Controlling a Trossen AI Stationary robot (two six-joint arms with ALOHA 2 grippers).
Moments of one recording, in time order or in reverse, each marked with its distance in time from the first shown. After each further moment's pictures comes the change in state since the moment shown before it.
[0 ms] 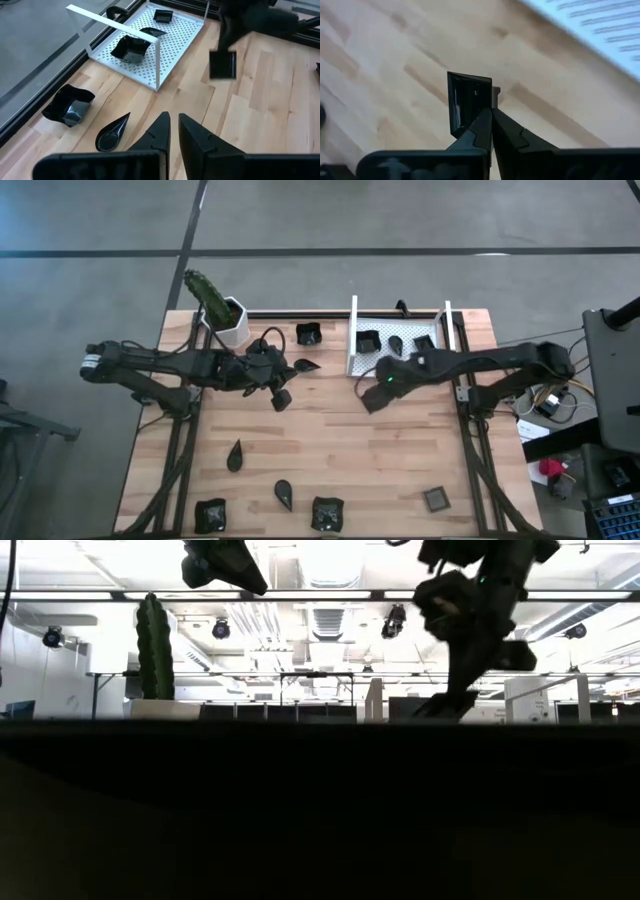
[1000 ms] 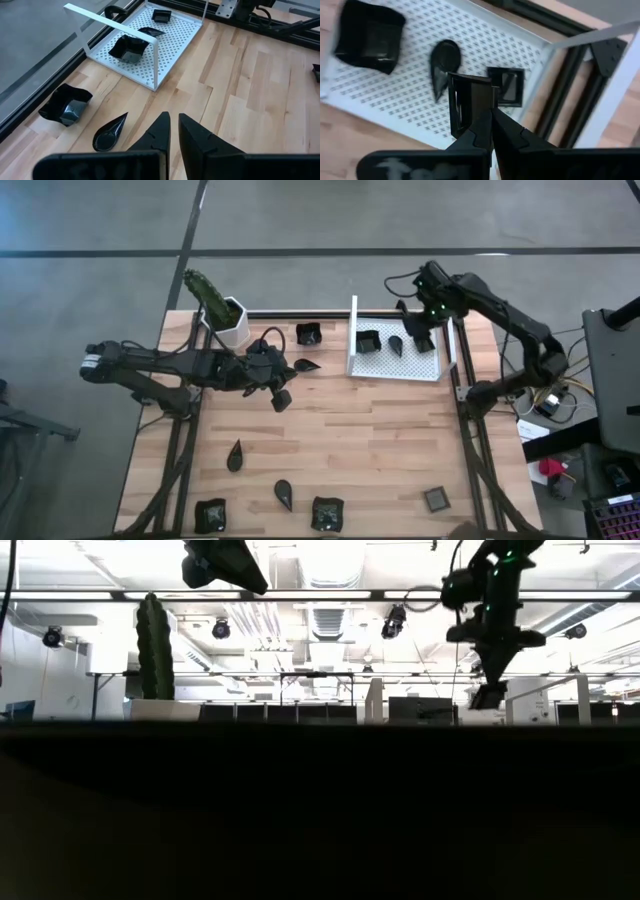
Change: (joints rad) left arm 0.000 0.000 0.000 0.003 0.009 -0.009; right arm -0.831 0.076 0.326 -0.470 0.073 -0.650
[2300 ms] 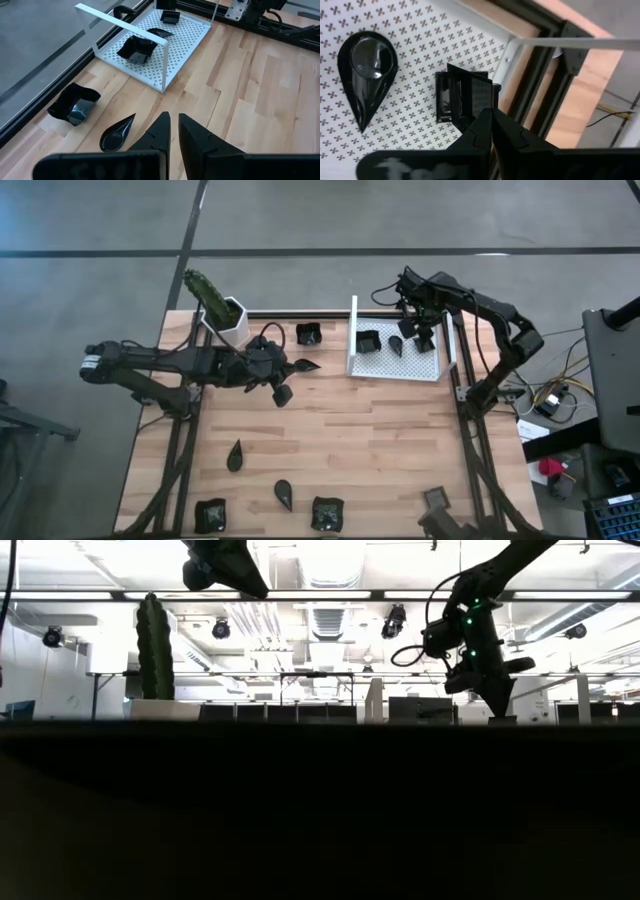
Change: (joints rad) left arm 0.036 0.000 0.000 0.000 -0.002 0.001; right arm -0.005 0.246 0.010 0.005 0.212 -0.012
